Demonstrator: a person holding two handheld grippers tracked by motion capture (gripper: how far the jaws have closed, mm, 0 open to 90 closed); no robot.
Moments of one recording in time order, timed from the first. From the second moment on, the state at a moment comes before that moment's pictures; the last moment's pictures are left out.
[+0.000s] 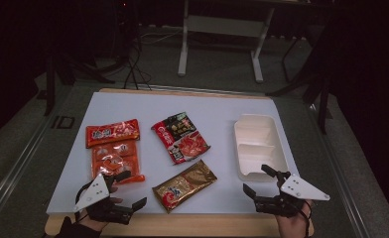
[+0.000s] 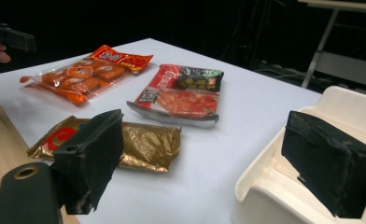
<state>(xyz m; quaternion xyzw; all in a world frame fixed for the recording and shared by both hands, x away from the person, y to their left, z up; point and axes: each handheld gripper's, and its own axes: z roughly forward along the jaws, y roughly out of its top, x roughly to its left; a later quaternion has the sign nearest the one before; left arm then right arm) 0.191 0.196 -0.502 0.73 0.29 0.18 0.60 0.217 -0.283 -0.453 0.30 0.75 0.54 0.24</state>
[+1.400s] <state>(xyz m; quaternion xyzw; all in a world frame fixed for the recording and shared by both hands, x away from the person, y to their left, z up) 0.199 0.189 -0.503 0.71 0.29 0.17 0.62 0.231 -0.238 -0.395 0.28 0.76 0.54 0.22</state>
